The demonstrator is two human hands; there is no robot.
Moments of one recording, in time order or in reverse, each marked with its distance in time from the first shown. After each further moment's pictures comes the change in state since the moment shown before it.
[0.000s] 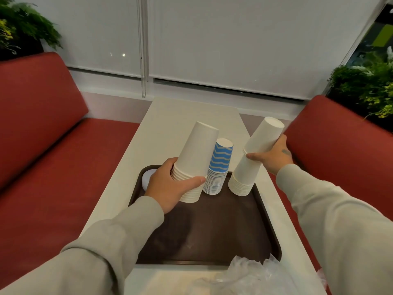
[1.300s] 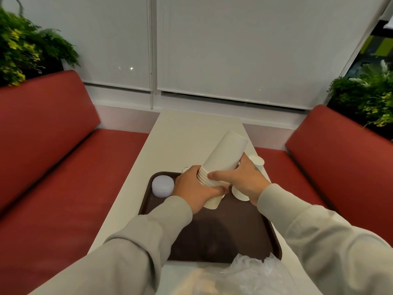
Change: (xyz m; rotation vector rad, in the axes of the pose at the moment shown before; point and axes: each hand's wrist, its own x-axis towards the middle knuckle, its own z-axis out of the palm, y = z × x) left_hand -0.023 0.043 0.020 0.175 -0.070 -0.041; right_hand -0.102 -0.051 0.029 0.262 -0.447 -0.098
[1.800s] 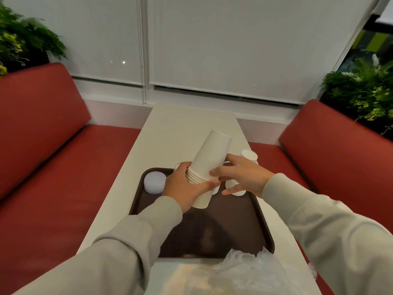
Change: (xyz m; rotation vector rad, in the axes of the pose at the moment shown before) left_hand 0.002 -0.014 0.007 -0.109 0.008 -0.008; right_hand -0.005 -0.009 -0.027 -0.031 -0.312 0.143
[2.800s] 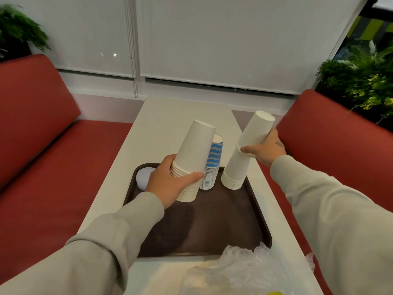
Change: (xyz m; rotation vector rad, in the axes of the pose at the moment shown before) left_hand 0.015 -0.018 -0.011 -0.053 0.023 0.015; right_hand 0.045 0.039 -0.081 -0.160 0.753 0.014
